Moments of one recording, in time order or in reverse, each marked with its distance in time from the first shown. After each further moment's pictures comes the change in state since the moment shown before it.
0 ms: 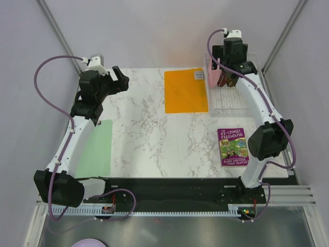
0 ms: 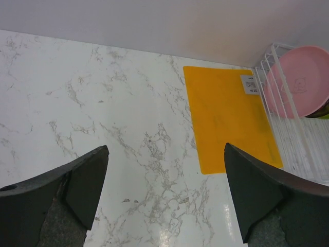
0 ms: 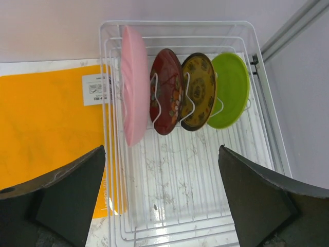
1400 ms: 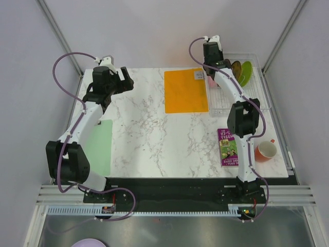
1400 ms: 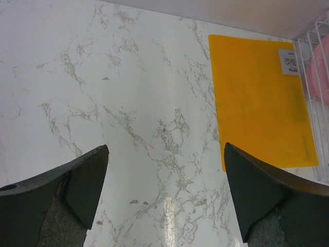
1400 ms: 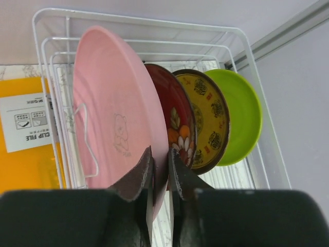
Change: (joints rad) left arm 0.002 0.250 0.056 0.018 -0.012 0.008; right arm 0.045 0.521 0.382 0.088 0.282 -0.184
